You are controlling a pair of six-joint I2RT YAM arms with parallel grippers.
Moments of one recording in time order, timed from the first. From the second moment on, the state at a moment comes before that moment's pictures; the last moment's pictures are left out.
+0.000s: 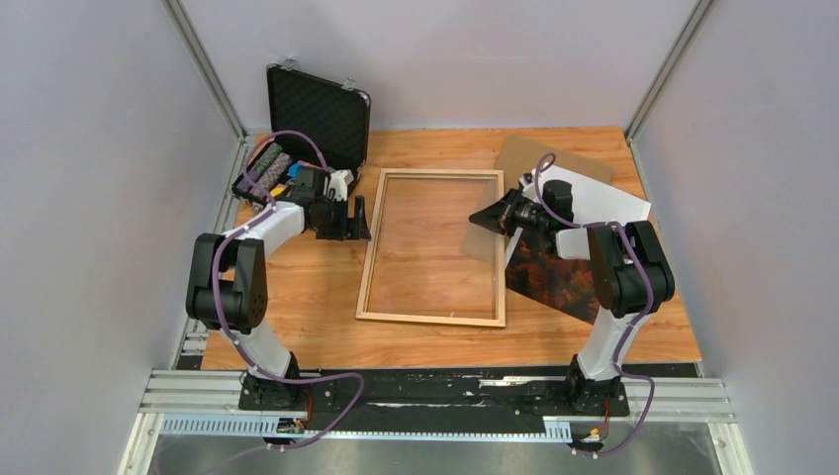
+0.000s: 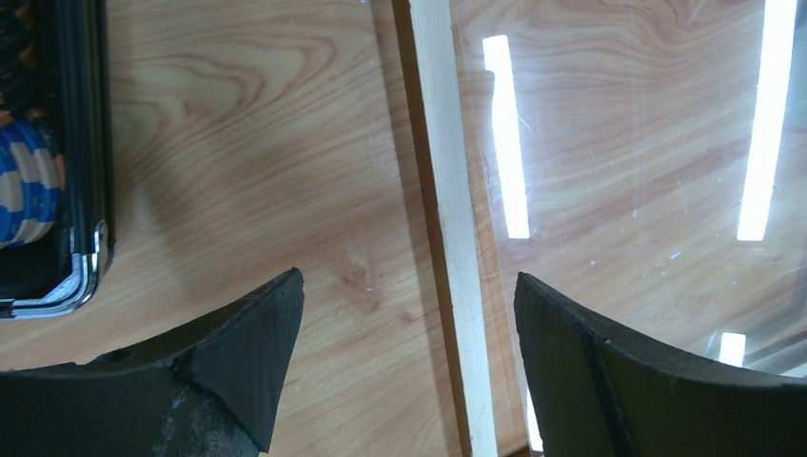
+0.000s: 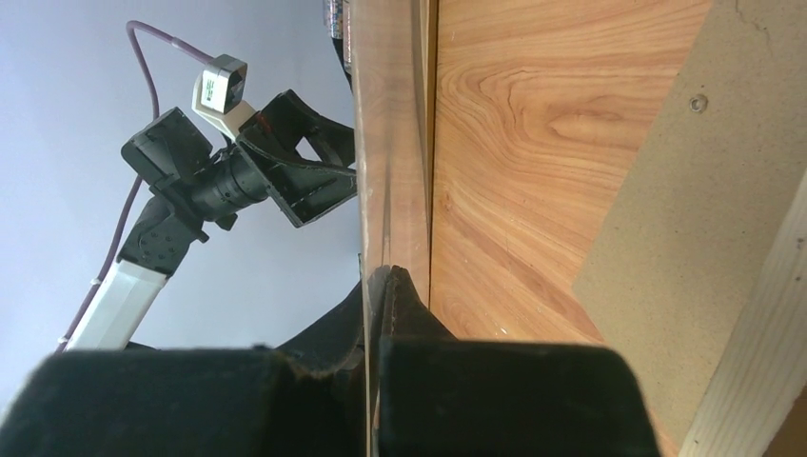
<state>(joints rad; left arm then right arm) -0.14 1.69 1.07 -0.38 0.37 -0.10 0.13 1.85 0.83 0.65 -0.88 1.14</state>
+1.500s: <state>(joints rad) -0.13 1.80 1.01 -0.29 0.70 -0.15 0.18 1.94 0.81 0.84 -0.86 1.34</state>
